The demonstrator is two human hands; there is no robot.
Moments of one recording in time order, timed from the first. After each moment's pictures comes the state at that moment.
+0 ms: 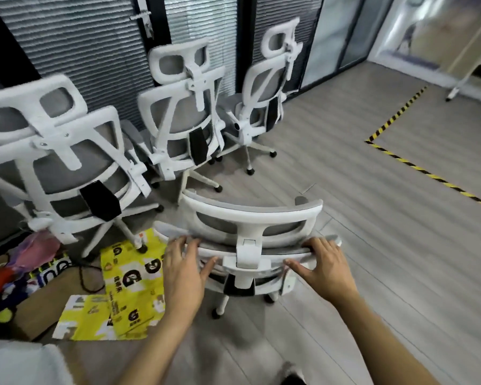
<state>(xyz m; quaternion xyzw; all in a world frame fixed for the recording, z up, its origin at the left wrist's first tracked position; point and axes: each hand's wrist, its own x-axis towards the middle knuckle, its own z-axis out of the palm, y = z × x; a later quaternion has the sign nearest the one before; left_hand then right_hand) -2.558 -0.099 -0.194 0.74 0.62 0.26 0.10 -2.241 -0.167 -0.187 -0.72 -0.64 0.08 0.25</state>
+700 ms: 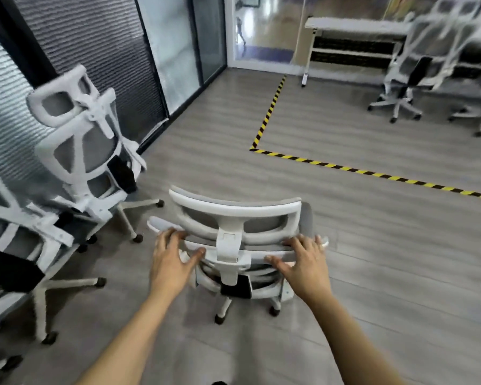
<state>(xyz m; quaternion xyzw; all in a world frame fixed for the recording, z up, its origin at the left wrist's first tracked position) -1.991 0.163 -0.196 0.84 0.41 0.24 0.26 -1.759 -0.057 -0.213 -0.85 -0.43 -0.03 0.29</state>
